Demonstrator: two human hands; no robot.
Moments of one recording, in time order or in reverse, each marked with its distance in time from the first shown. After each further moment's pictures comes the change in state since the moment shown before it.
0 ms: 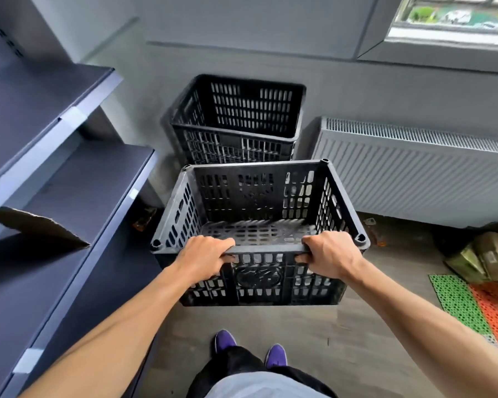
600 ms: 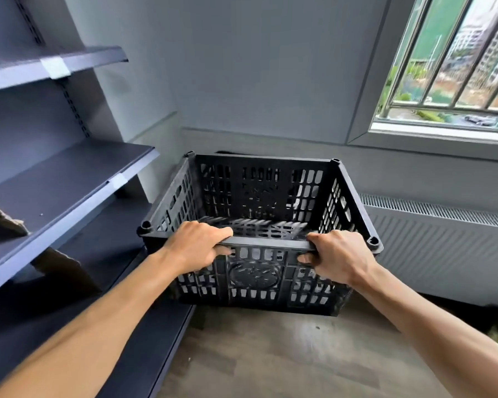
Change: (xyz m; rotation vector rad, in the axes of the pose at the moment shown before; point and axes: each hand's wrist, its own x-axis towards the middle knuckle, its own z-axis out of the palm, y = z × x) left_hand 0.007 0.007 -0.151 0.261 0.317 0.068; right_hand -0.012 0.022 -0.131 -0.090 0.325 -0.035
